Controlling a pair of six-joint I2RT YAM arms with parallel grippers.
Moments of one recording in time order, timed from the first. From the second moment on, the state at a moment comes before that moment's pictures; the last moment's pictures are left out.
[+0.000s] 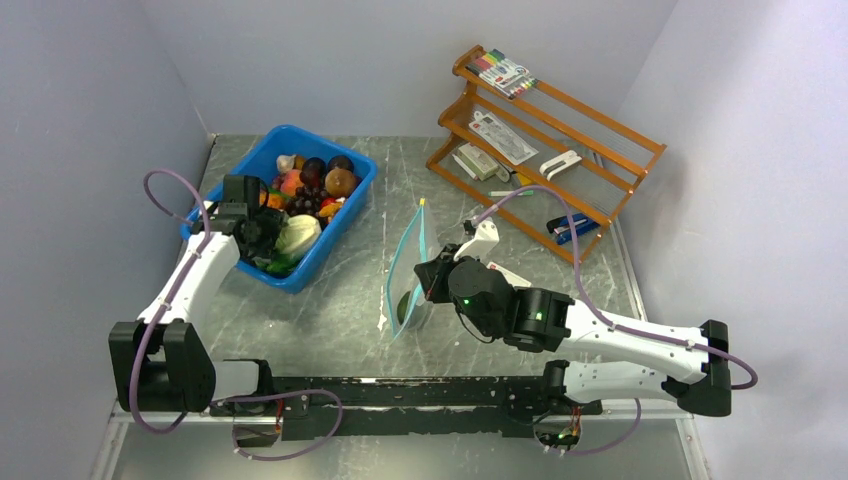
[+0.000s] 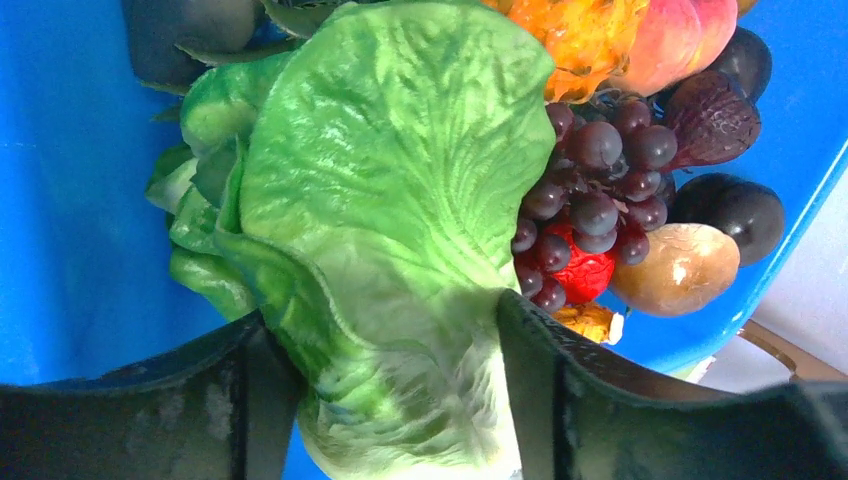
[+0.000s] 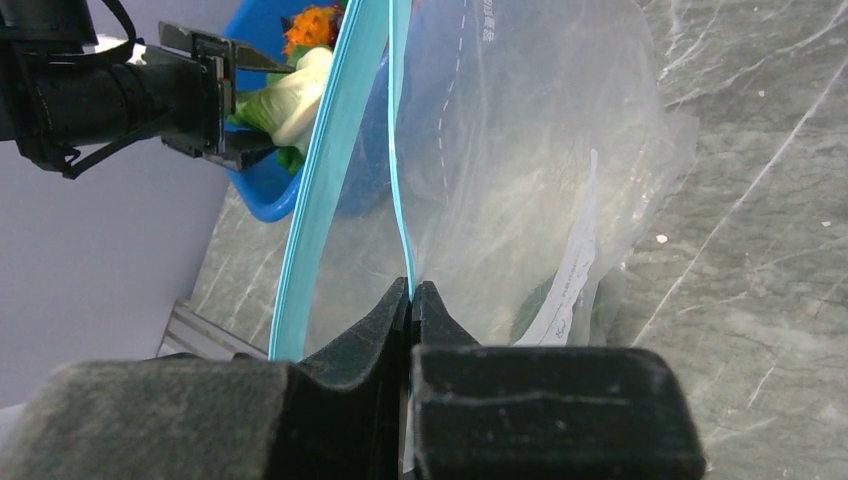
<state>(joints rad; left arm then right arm) -0.03 1.28 0.96 -0.66 -0.18 -1.32 1.26 1.01 0.92 -0.32 0.67 0.86</state>
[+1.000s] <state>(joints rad) -0.03 0.82 0.89 -0.34 -0.04 -0.71 1.26 1.16 1.01 -0.32 0.64 0.87</state>
